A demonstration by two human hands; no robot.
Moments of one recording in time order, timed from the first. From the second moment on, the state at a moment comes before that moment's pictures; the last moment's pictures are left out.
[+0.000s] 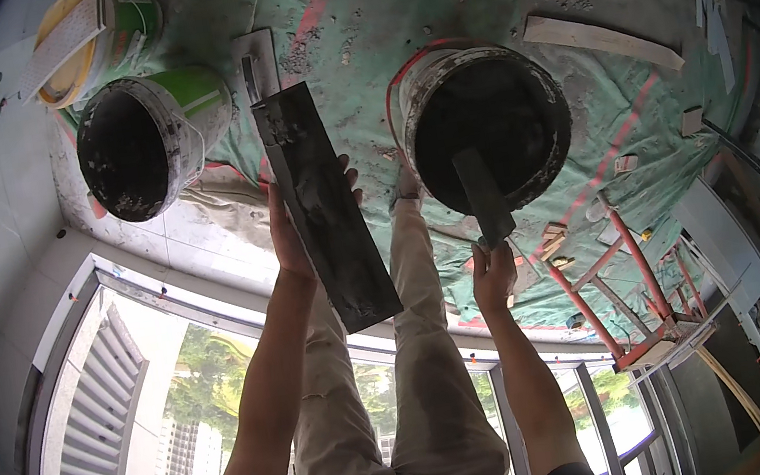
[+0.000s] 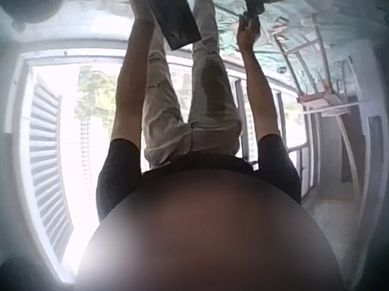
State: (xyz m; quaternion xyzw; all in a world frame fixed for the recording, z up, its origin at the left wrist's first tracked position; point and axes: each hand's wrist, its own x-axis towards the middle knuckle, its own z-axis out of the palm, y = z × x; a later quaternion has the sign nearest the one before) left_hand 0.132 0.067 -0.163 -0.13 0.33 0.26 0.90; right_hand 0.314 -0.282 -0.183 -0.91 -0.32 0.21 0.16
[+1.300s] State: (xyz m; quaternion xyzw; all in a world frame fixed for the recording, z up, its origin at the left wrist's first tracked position) left_hand 0.066 0.041 -0.123 -0.15 0.27 0.29 0.91; right_hand 0.552 -0.165 -0.005 -0.76 -0.34 0.48 -0.27
